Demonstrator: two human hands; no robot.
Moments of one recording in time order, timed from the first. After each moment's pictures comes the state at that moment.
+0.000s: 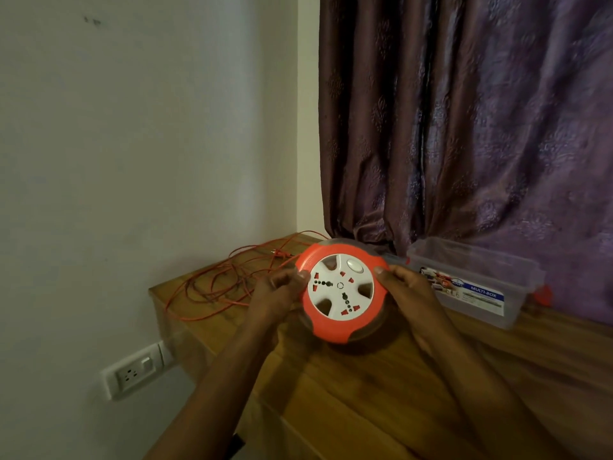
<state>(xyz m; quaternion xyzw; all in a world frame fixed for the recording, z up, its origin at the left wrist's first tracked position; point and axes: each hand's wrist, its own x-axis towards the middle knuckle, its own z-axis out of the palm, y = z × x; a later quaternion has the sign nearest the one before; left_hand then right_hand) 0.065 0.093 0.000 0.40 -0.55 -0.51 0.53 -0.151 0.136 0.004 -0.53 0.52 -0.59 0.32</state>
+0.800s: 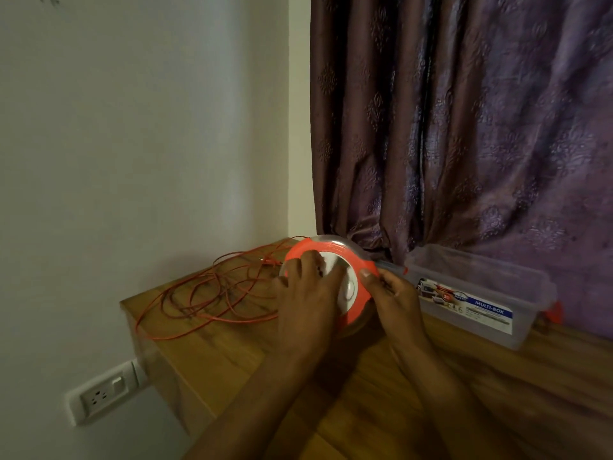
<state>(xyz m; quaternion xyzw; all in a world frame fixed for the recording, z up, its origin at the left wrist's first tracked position) -0.004 0.078 0.002 0.49 -0.79 0.15 0.33 -0.146 0.088 -0.010 -0.50 0.48 -0.67 0.25</state>
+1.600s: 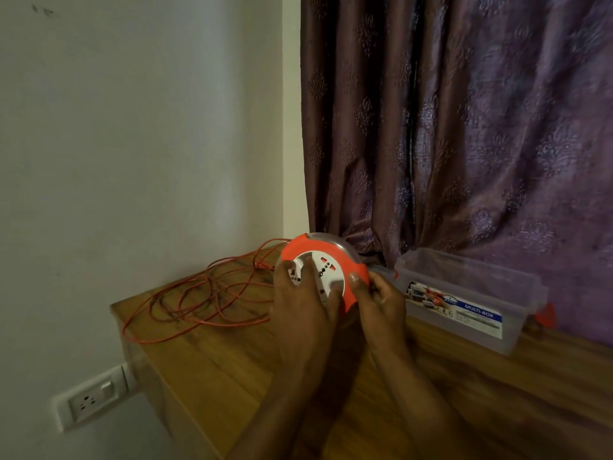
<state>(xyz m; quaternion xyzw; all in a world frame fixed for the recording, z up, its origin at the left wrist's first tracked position) -0.038 0.080 -0.014 0.54 -0.68 -0.02 0.50 -0.144 0.086 -0.017 -0.46 0.45 -0.72 0.25</state>
